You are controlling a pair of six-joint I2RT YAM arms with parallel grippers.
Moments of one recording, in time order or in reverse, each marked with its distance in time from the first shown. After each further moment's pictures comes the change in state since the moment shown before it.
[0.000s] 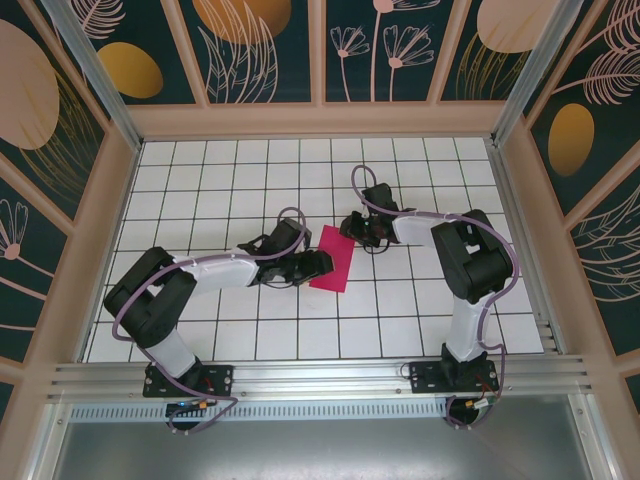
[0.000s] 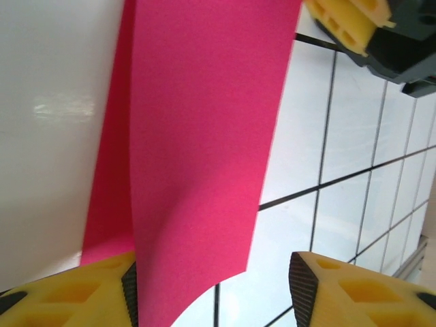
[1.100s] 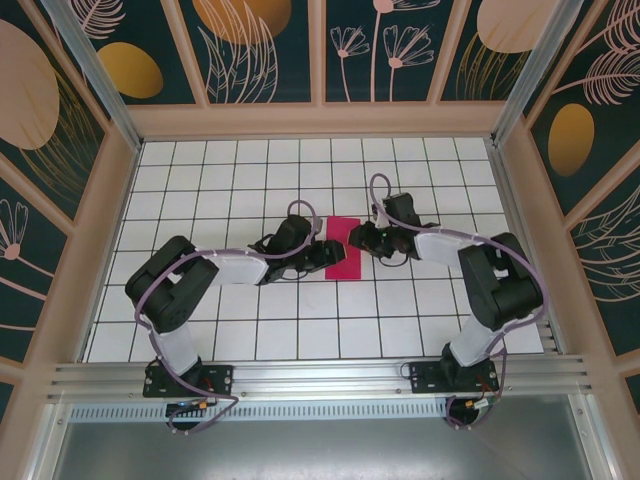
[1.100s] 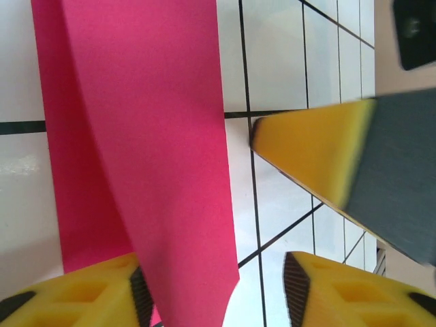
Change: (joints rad) left arm 0.000 0.135 0.014 0.331 0.003 0.009; right arm -0.055 -0.262 -0.240 0.058 -0.203 -0.073
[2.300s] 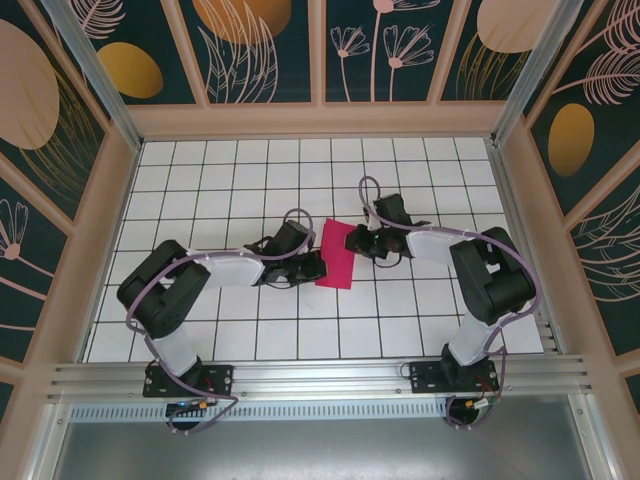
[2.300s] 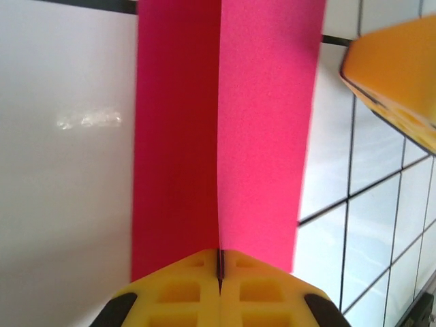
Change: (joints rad) left arm 0.005 -0.079 -0.016 -0.290 -0.023 0.093; right arm 0.052 0.074 0.070 -0.047 0.041 -0.036
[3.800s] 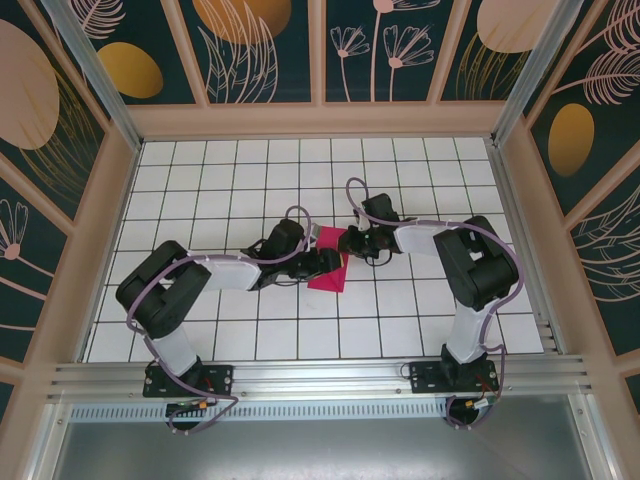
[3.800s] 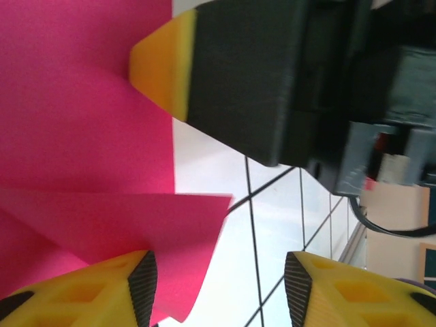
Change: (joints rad) left arm 0.010 0.026 -0.064 0.309 0.139 -0.076; right arm 0.034 0.122 0.068 -0.003 0.014 -0.014
